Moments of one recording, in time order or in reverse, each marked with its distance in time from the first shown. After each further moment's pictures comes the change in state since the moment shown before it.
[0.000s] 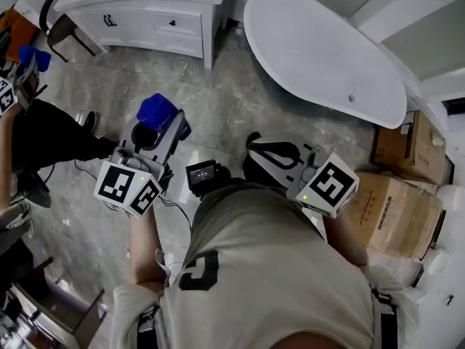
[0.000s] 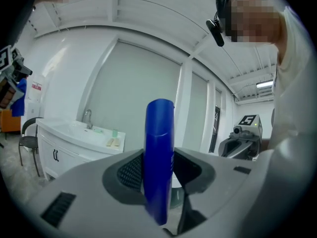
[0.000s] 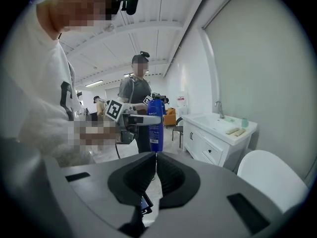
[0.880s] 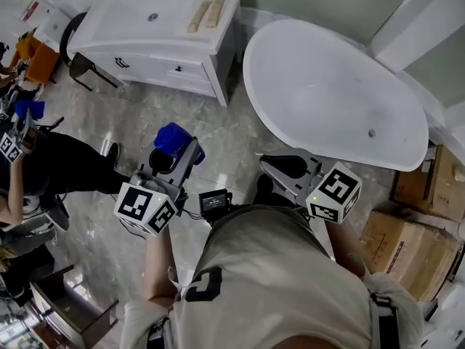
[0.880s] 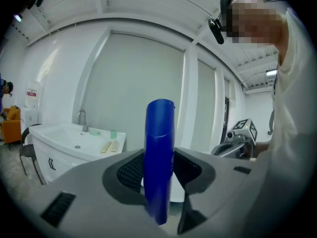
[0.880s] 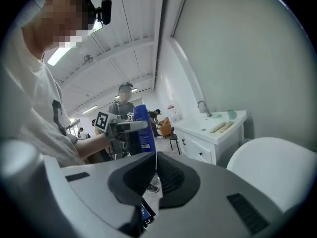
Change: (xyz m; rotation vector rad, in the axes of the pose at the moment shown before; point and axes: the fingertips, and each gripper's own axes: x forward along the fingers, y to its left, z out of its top) left arm 0.174 -0.001 0.030 0.036 0.078 0.077; right arm -0.044 -0.203 -0.016 0.234 -0.131 0.044
